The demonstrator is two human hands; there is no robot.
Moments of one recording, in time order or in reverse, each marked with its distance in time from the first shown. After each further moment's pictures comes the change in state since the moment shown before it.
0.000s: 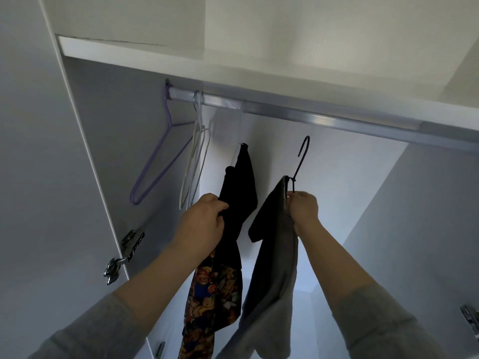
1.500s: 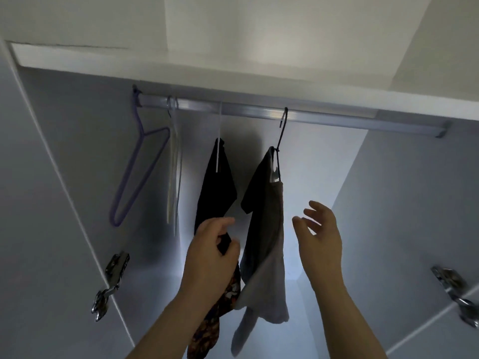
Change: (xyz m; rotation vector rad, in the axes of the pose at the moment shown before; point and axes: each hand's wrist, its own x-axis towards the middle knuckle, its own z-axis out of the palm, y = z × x) left_hand -0.039 0.018 0.004 -0.498 -0.044 -0.132; right_hand -0.119 0.009 -0.027 -0.006 0.306 -0.246
